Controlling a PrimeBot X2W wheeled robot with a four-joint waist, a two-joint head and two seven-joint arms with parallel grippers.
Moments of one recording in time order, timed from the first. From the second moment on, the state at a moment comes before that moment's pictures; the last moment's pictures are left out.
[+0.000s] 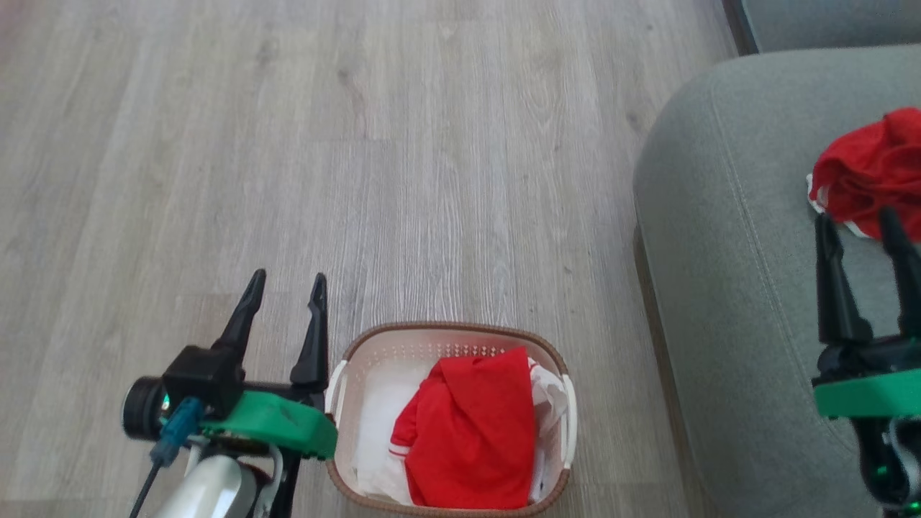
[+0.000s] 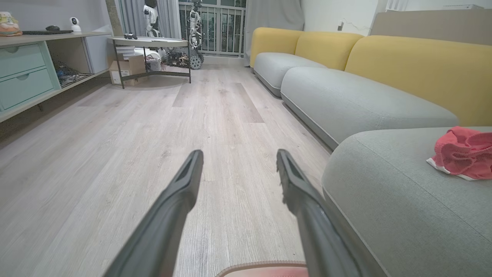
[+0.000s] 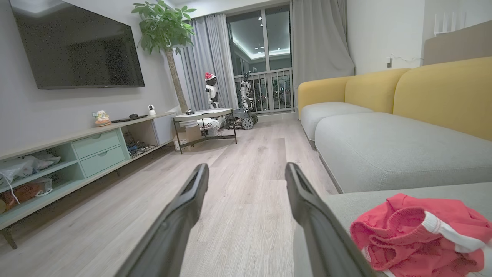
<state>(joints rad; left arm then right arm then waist) -0.13 0.34 -0.54 0.01 -0.48 0.32 -0.25 -0.01 -0.32 -0.02 -0.08 0.49 0.13 -0.26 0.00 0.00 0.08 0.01</state>
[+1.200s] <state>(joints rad) -0.63 0.05 -0.63 0.92 -0.49 0.02 -0.25 -0.35 -0.45 -0.06 -0.14 0.59 0.13 -0.26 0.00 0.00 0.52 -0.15</state>
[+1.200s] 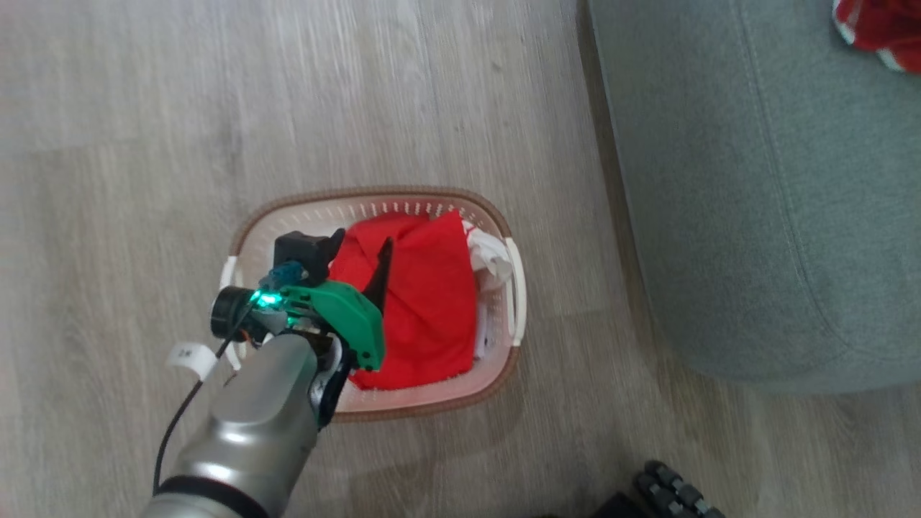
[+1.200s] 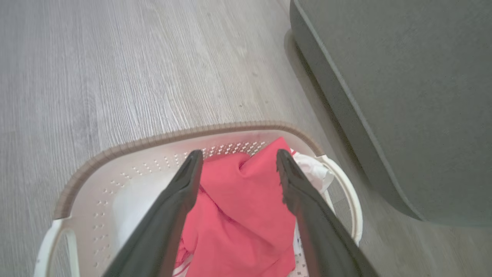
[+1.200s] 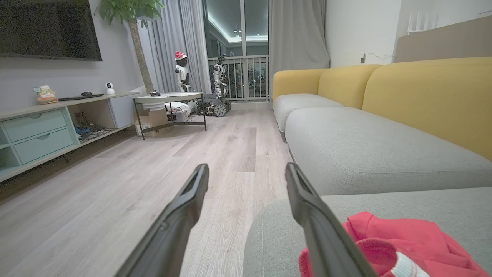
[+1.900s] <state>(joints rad) -0.85 0.05 -0.84 1.17 -0.68 -0.07 -0.14 -0.51 -0.46 -0.06 -0.17 0.60 0.13 -0.26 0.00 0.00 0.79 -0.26</state>
